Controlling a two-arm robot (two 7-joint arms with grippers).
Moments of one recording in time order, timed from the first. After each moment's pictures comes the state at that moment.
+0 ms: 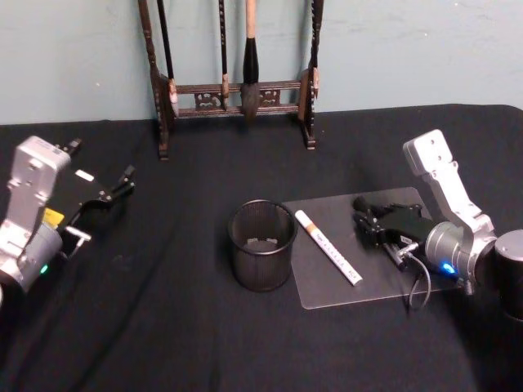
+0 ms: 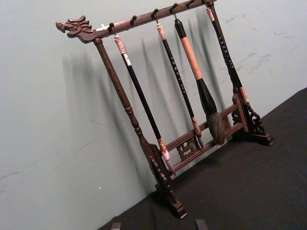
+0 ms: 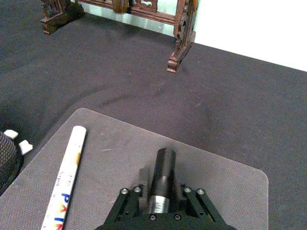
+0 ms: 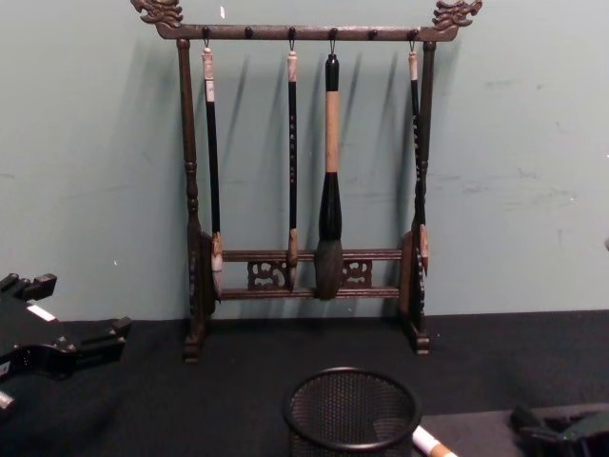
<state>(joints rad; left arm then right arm) -0.20 0.60 0.45 -1.41 -0.25 -0.12 0.03 0.24 0.37 -0.30 -1.35 0.20 0.39 0.32</state>
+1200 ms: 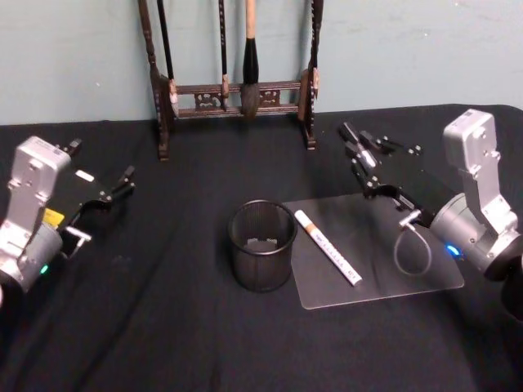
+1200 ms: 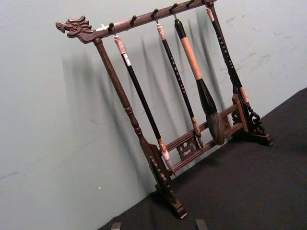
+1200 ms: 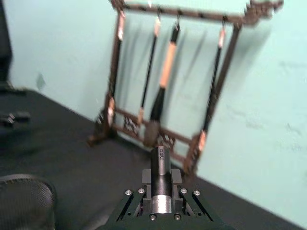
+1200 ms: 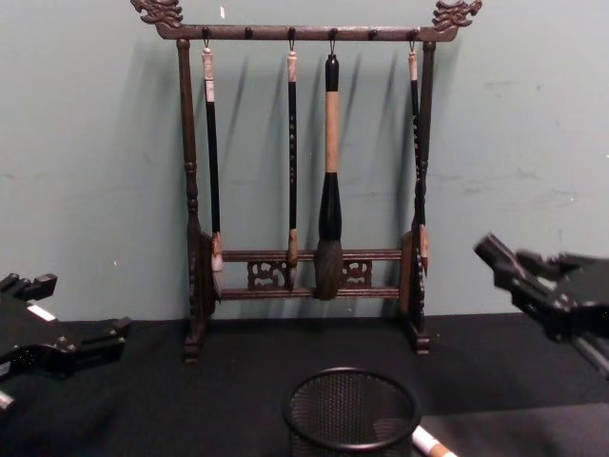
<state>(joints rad) -0.20 0.60 0.45 -1.41 -0.25 -0.12 0.03 0.17 0.37 -0.26 -1.46 0.21 -0.14 0.38</state>
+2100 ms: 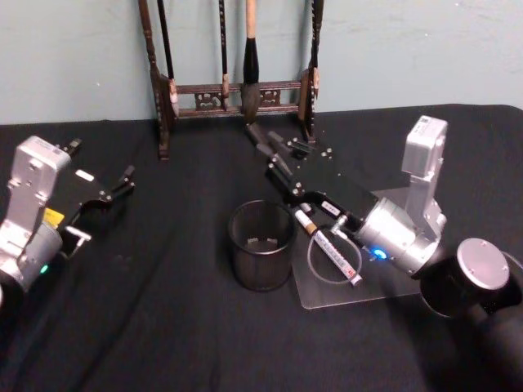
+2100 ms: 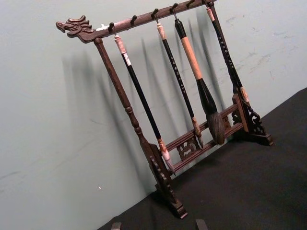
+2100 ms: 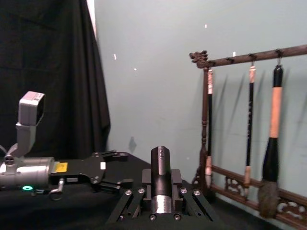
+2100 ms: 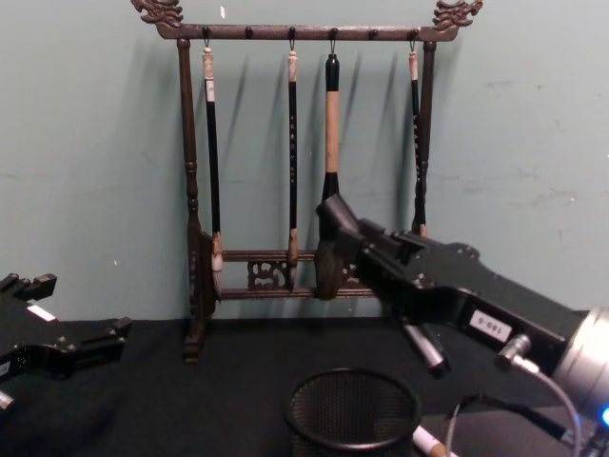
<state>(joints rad) -0.20 0.60 0.45 -1.41 -0.25 -0.12 0.03 0.31 0.24 -0.40 -1.24 0.50 -0.34 0.71</state>
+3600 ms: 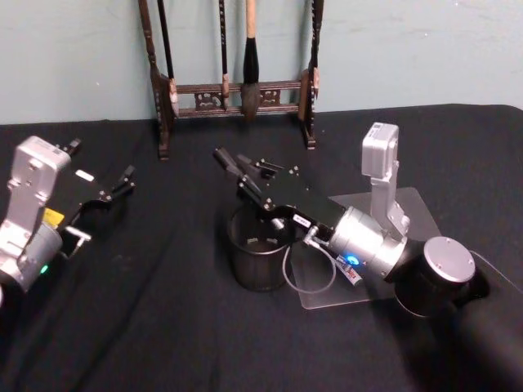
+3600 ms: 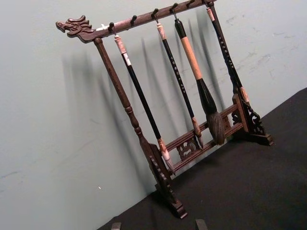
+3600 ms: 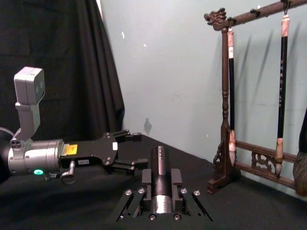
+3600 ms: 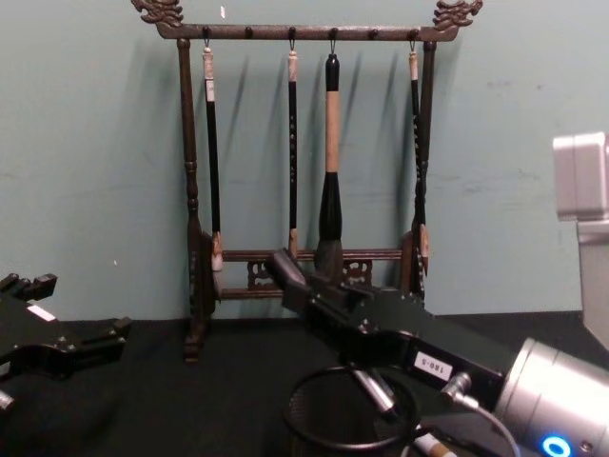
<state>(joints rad) -0.20 0.60 0.45 -1.41 -0.25 -0.12 0.03 0.39 0.21 -0.50 -1.09 0.54 -0.30 0.74</state>
